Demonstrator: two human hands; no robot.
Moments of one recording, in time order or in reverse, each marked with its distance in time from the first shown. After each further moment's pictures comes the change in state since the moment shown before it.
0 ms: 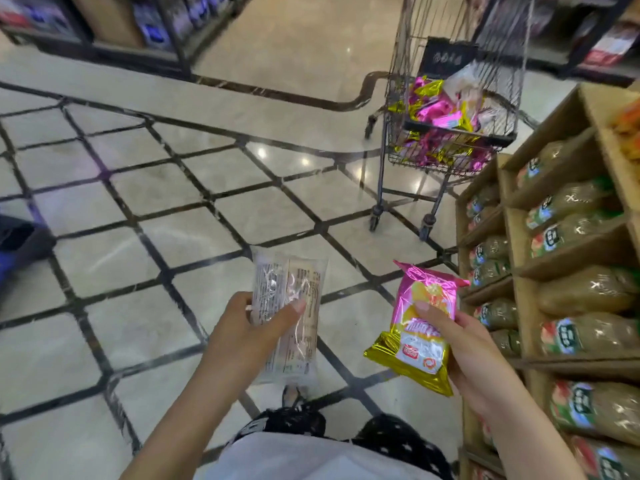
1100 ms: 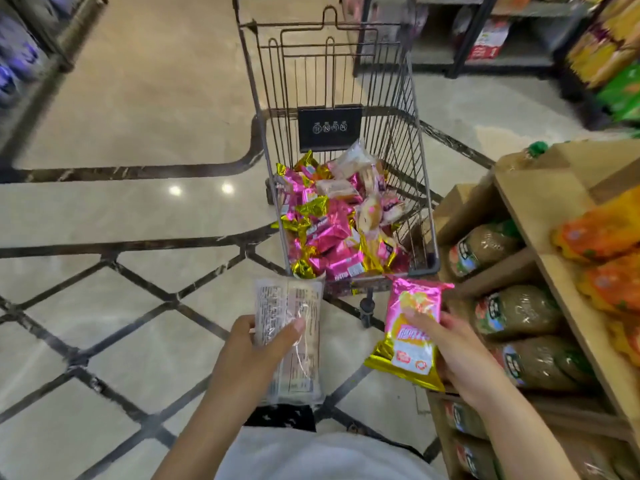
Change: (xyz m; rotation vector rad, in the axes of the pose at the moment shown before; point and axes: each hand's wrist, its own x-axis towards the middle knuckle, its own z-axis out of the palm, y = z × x) left_hand 0.425 0.368 0.290 0.142 -0.246 0.060; right_hand 0.439 -0.335 -0.161 0.082 0.282 0.024
